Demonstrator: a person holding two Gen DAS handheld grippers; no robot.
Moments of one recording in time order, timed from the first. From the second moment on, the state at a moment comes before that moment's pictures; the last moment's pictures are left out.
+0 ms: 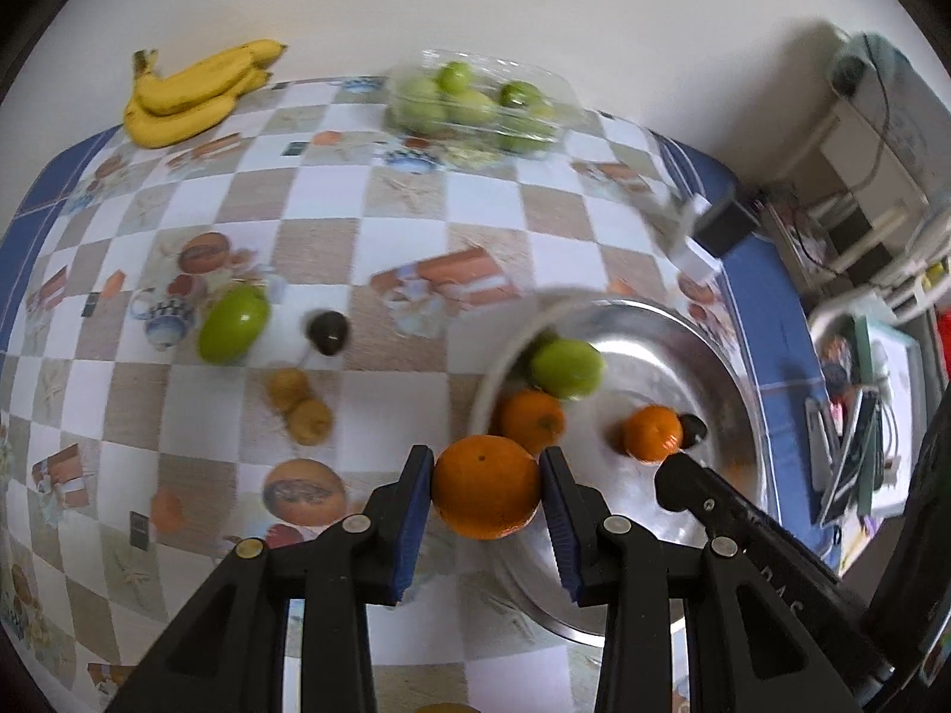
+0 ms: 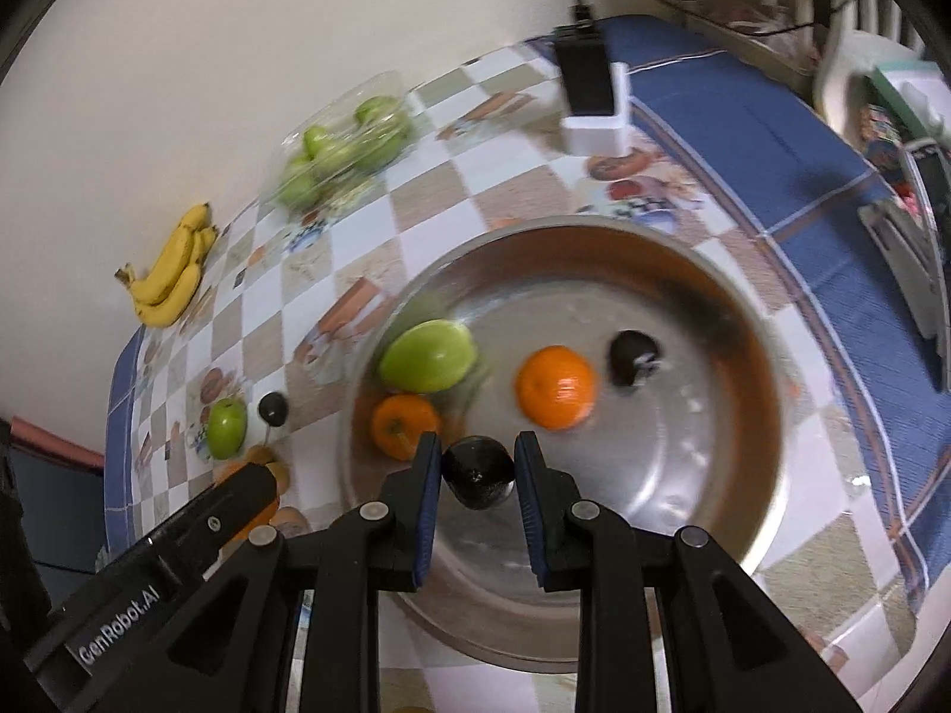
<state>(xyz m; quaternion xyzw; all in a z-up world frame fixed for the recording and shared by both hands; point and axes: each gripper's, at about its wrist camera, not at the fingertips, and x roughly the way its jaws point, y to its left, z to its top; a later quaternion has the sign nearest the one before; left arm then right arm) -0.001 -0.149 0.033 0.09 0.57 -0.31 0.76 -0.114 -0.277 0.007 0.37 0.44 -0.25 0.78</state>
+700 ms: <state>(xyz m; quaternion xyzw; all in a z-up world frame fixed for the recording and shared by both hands) -0.041 -0.192 0.001 0.16 0.57 -0.34 0.73 -0.146 -0.305 -0.025 0.41 0.46 -0.28 0.74</state>
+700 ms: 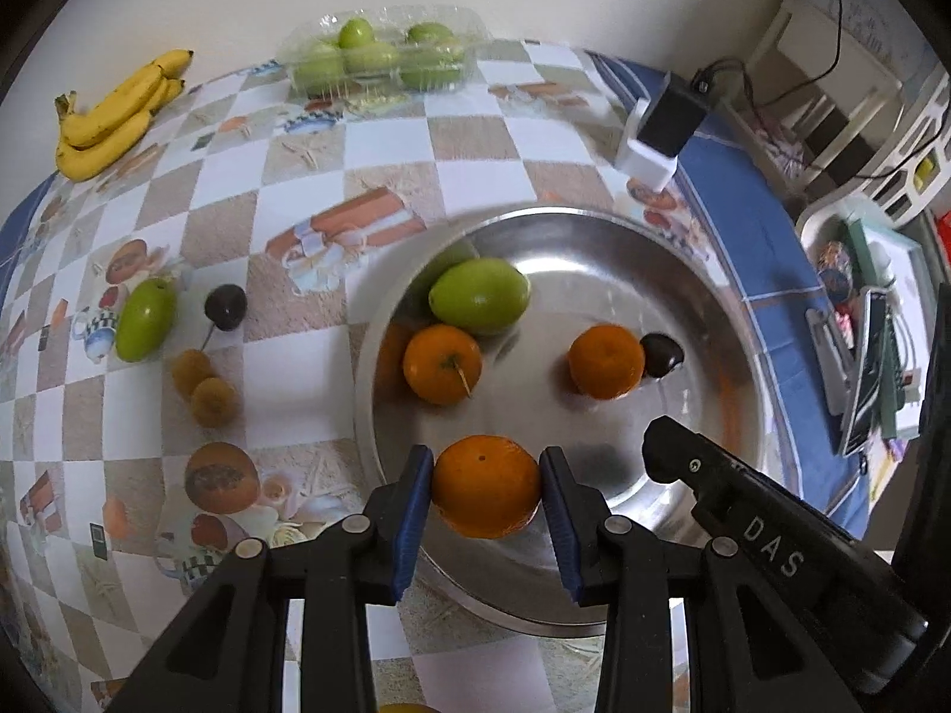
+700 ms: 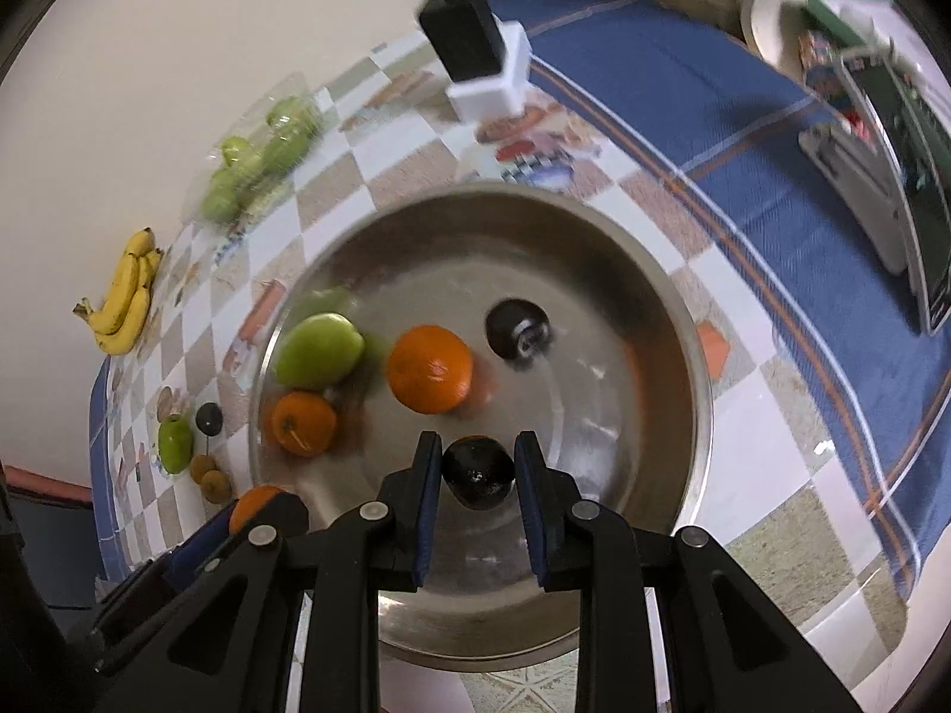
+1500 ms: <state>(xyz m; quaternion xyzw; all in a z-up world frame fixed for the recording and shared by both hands) -0.038 -0.193 0.000 0.17 0.57 -0.33 0.73 -0.148 -0.308 -0.025 0.40 0.46 -0.30 0.73</state>
